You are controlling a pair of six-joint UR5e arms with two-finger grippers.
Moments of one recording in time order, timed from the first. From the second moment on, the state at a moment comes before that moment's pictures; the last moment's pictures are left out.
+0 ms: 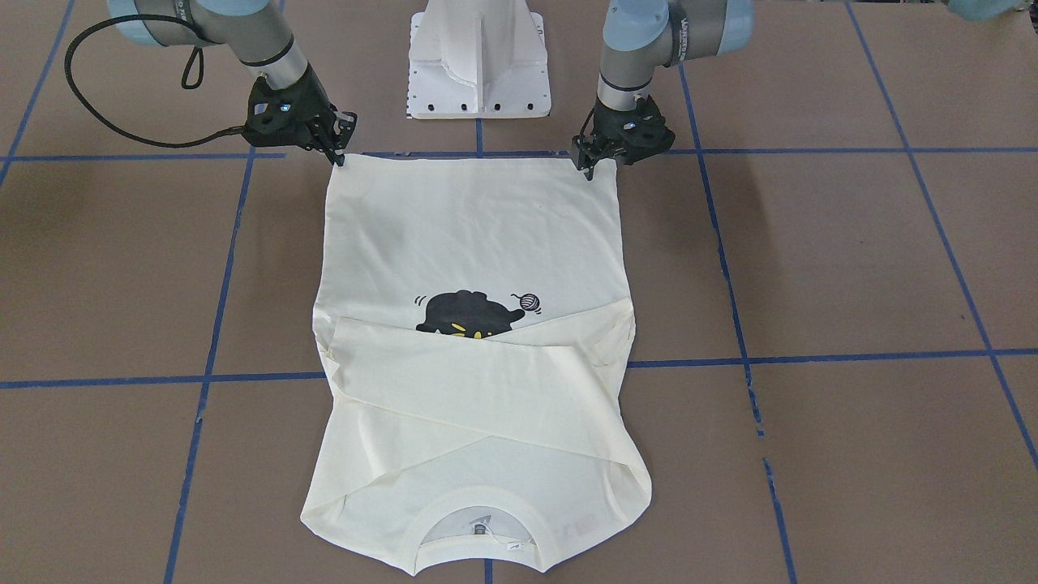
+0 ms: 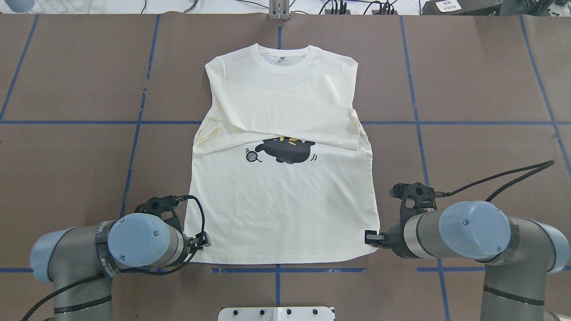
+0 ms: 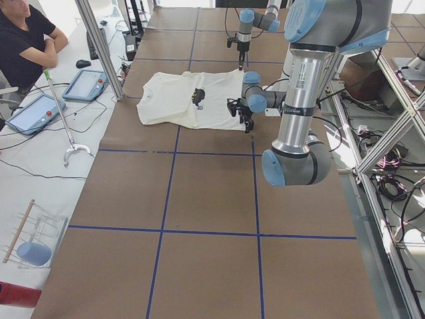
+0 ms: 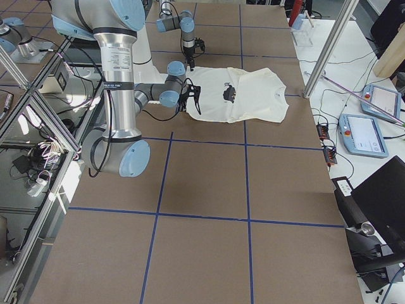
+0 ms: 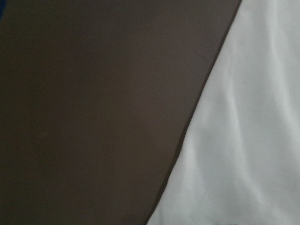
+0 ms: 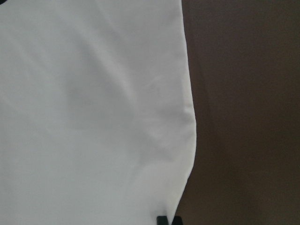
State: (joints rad) left arm -0.25 -1.85 -1.96 -1.64 -1.71 -1.74; right arm 0.31 -1.50 2.08 -1.22 1.77 1.49
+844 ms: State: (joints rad) left arm -0.25 -1.85 -2.00 -1.63 -1.72 -1.74; right arm 0.32 -1.51 2.09 -1.22 1.78 1.49
